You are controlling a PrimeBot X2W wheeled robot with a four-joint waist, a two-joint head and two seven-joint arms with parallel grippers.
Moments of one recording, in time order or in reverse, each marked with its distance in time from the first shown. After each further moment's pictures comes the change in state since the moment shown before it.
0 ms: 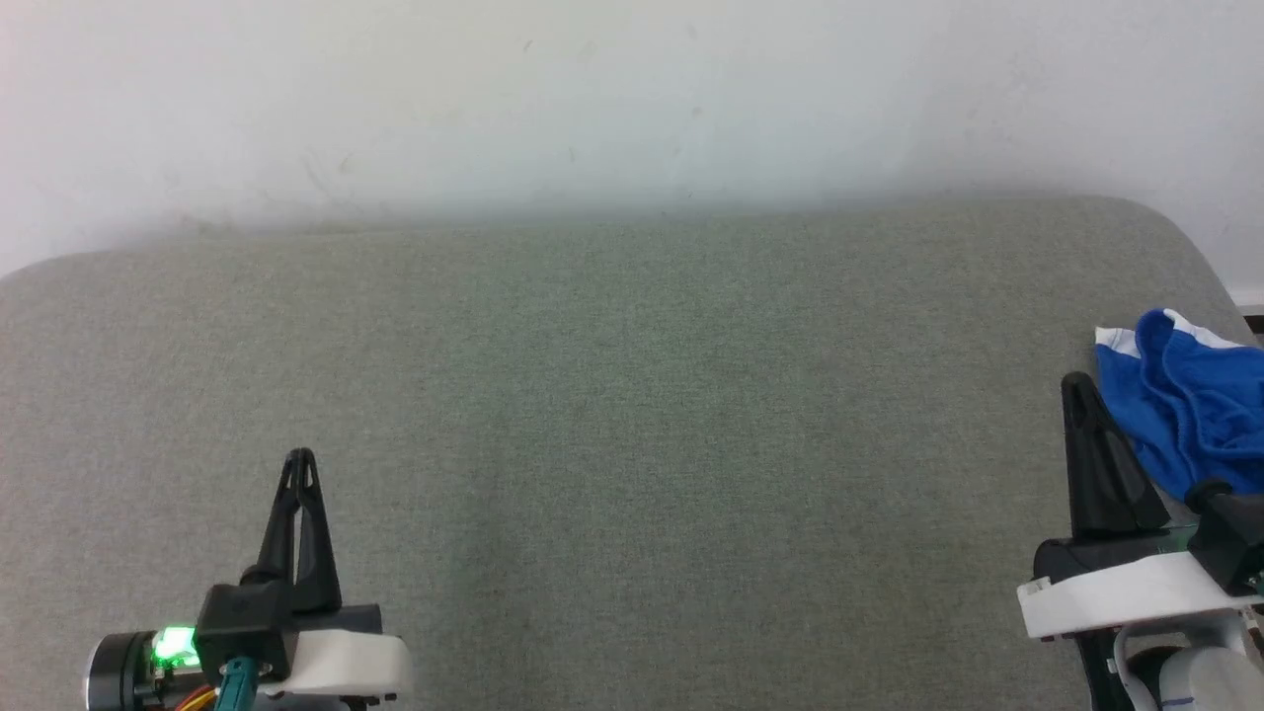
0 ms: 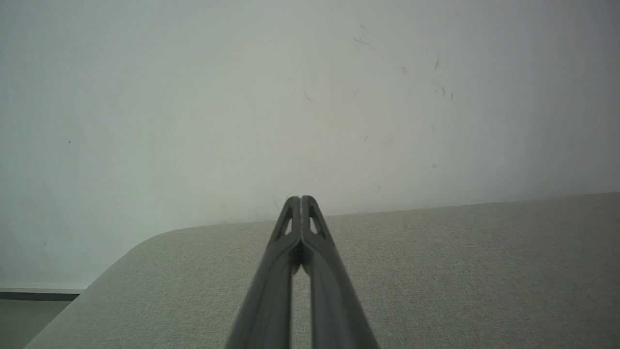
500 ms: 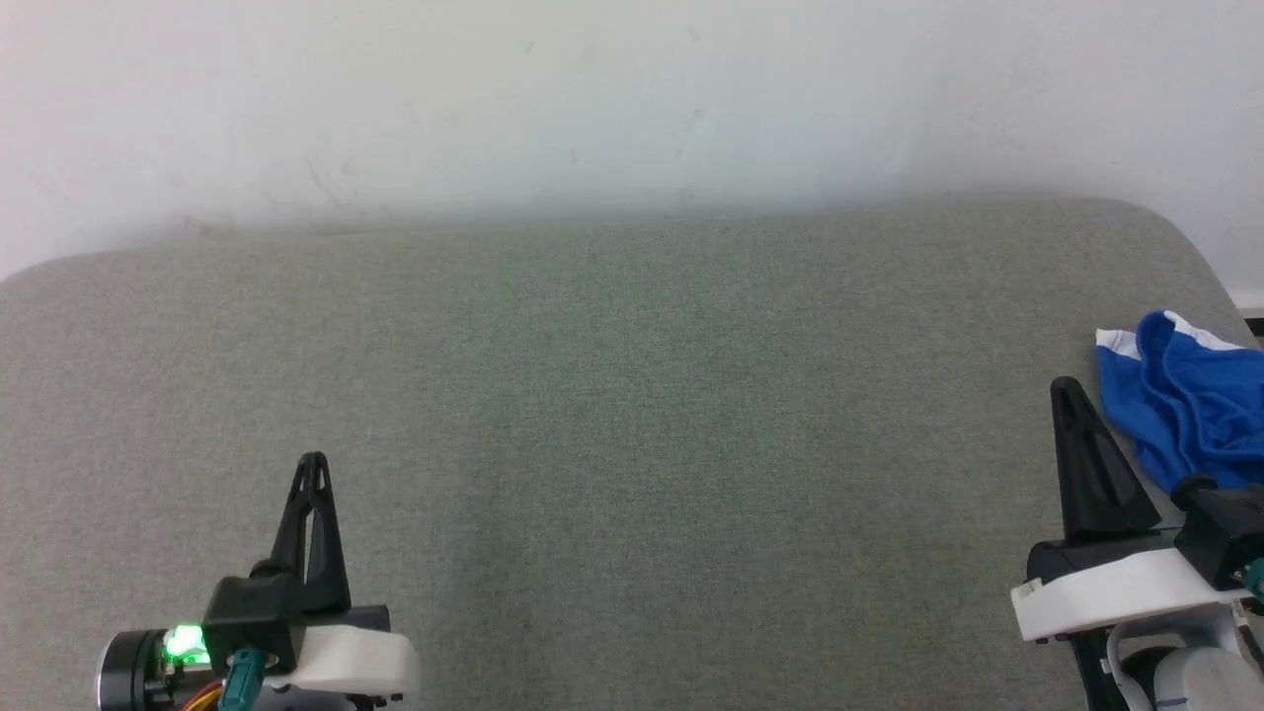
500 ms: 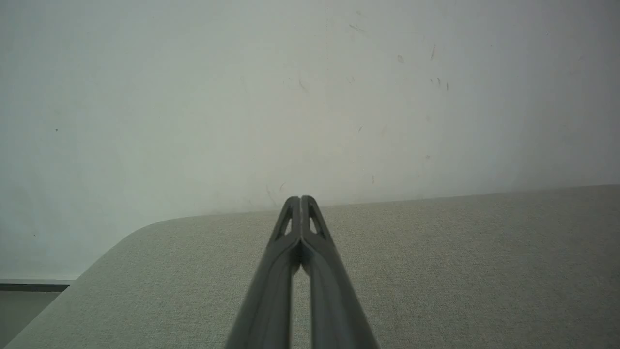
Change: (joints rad) left arm -0.004 -0.014 0.004 0.009 0.000 -0.027 0.032; right arm 0.000 0.002 0.006 0.000 -0.018 0.000 0.033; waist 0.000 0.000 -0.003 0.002
